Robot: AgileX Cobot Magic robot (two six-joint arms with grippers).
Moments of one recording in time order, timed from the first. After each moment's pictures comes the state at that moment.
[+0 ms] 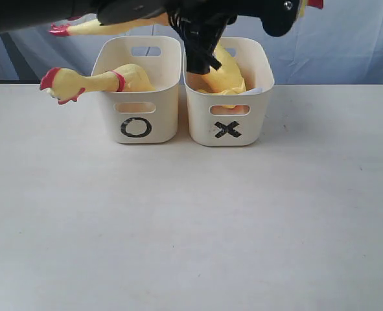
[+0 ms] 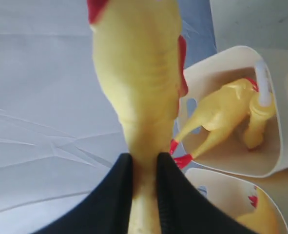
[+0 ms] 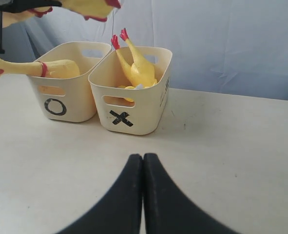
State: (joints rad) left arm -0.94 1.70 -1.60 0.86 0.58 0.53; right arm 0.37 0.18 -0.58 -0.06 0.77 0.09
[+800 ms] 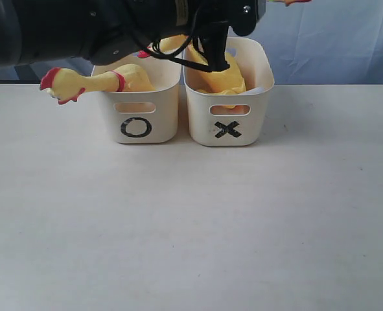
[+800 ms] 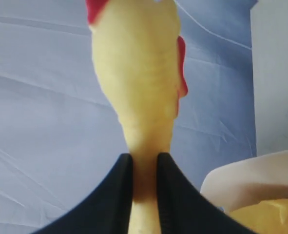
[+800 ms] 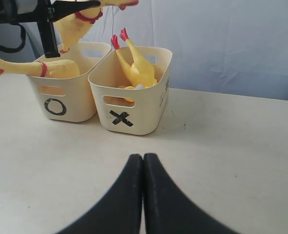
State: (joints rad) left arm -0.68 1.82 -1.46 0.68 -0.23 0.53; right arm 0.37 0.18 -0.58 -0.06 0.77 0.09
